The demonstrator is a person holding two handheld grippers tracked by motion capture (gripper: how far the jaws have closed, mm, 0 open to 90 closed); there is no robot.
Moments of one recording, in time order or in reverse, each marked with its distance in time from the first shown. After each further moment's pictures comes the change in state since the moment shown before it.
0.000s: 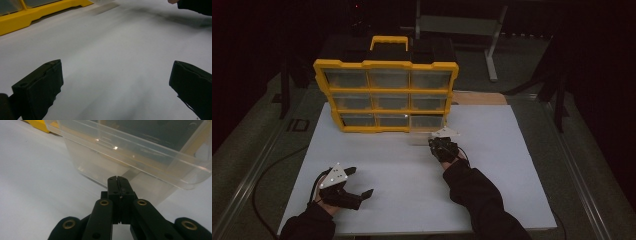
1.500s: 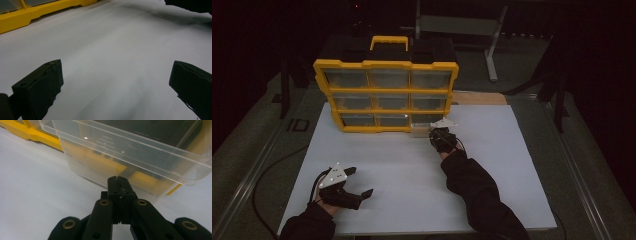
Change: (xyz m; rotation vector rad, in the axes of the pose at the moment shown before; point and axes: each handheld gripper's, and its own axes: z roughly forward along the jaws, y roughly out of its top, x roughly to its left) left arm 0.001 -0.001 0.000 -0.006 -0.005 -0.013; right arm -0.013 0.018 0.023 0.015 -0.051 0.006
